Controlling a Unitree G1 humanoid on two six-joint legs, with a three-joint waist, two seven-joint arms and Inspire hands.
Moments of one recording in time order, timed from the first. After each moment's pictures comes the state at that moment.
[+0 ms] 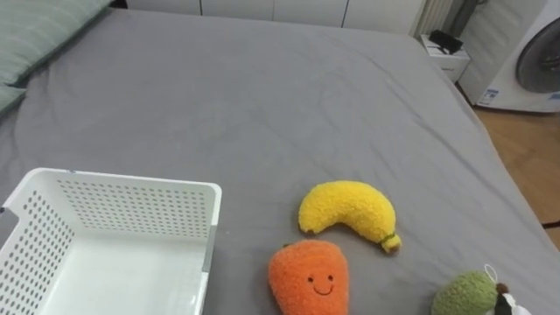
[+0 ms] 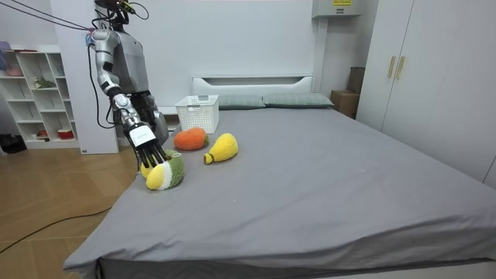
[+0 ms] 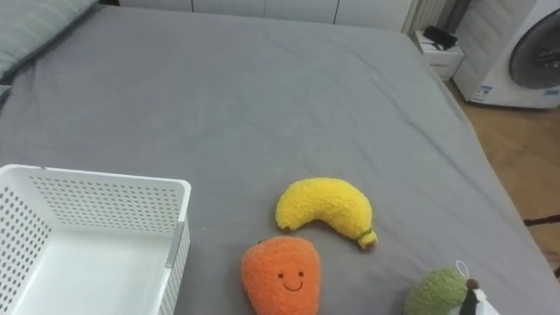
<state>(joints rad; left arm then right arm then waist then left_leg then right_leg) 0.29 0.20 0.29 1.07 0.16 0.22 0.15 0.11 -0.29 -0.22 0.87 -0.59 0.13 -0.22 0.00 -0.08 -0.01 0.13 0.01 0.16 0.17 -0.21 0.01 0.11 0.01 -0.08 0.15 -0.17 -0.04</state>
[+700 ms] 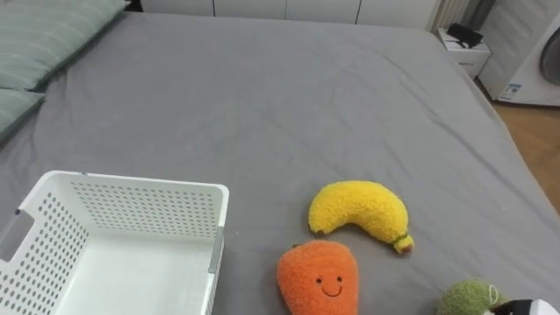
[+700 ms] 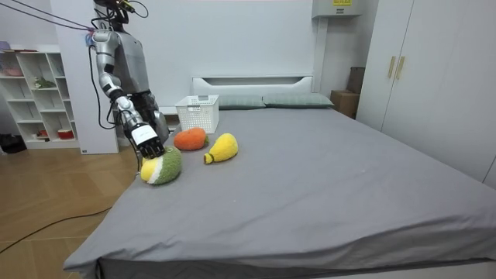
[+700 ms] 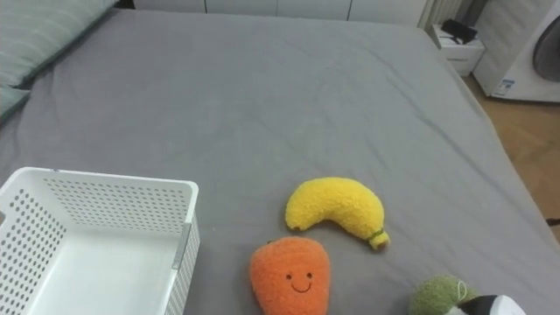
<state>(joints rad) 0.27 0.21 0.25 1.07 0.16 0.21 0.17 0.12 -0.29 -0.22 0.85 -0.59 0.12 -0.38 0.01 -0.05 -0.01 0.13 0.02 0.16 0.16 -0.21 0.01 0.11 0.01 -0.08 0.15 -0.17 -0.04</state>
